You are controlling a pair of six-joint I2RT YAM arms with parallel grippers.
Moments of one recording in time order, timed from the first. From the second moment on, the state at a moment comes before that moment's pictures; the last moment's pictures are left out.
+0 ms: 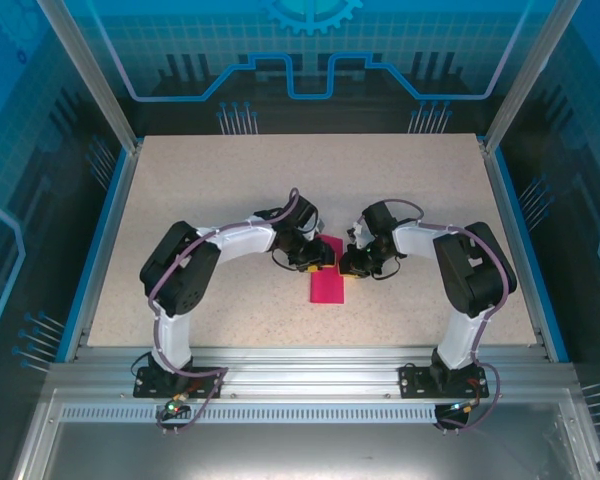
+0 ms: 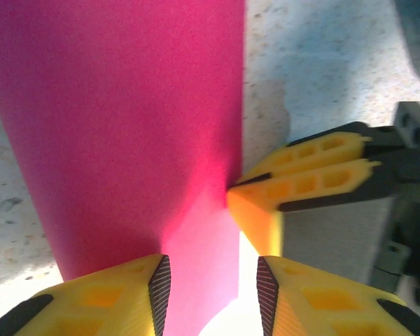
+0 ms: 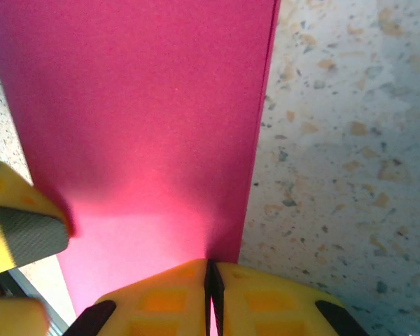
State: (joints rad) left arm -0.62 1.96 1.26 -0.43 0.51 -0.75; right arm 0.36 1.83 0.96 -0.45 -0.57 0.40
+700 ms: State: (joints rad) left arm -0.62 1.98 1.22 -0.41 0.44 -0.75; right arm 0.37 1.81 0.96 -0.46 -0.58 0.37
